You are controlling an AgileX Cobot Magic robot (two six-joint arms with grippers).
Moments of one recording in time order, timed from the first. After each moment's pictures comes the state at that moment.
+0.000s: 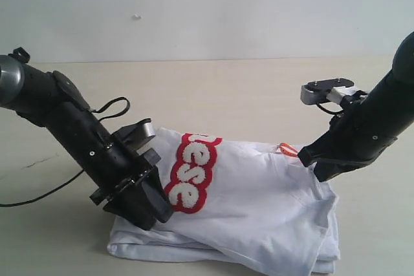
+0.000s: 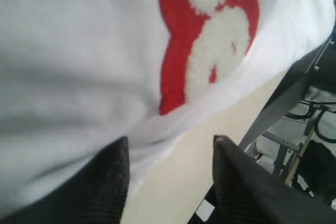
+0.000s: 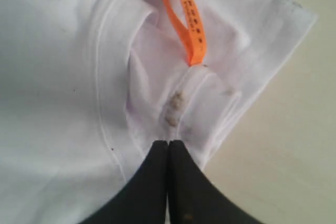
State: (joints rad) left arm -0.30 2.21 -1.24 -0.90 1.25 0.68; right arm 0.03 1.78 -0.94 0.41 0.70 -0.52
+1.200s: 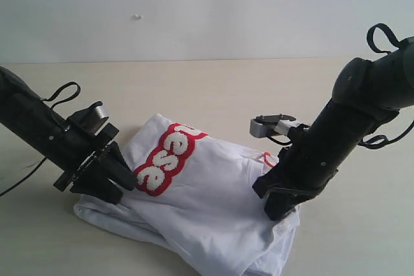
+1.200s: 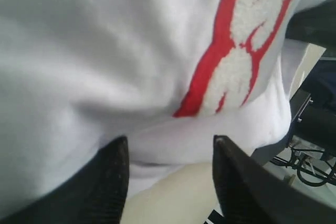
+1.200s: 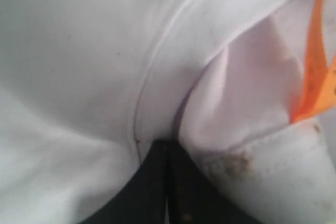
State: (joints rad) left arm -0.10 2.21 -1.24 -0.92 1.24 0.68; right arm 0.17 1.98 -0.99 0.63 0.78 -0.68
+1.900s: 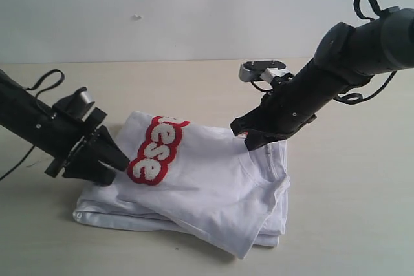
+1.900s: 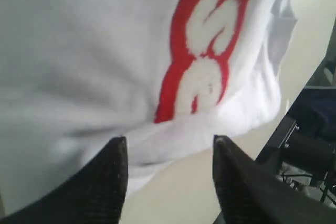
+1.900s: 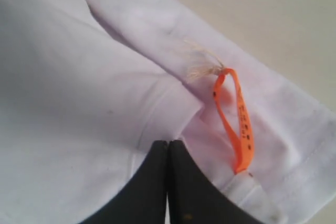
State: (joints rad) left arm -0.04 2.14 -1.23 -0.97 1.22 0.70; right arm 0.17 2.03 -1.24 0.65 0.63 -0.62
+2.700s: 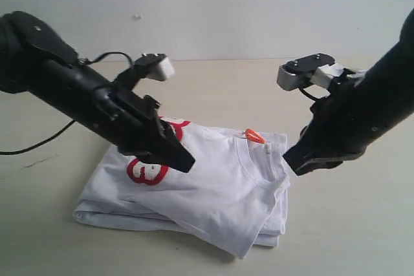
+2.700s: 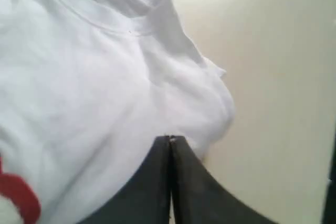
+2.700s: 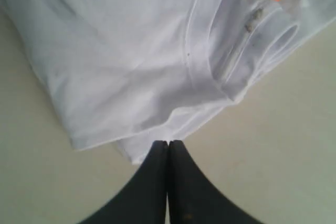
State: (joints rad) left arm -0.49 1.81 -1.11 -0.97 0.87 1.06; right arm 0.17 1.54 -0.89 0.47 0.78 -0.60
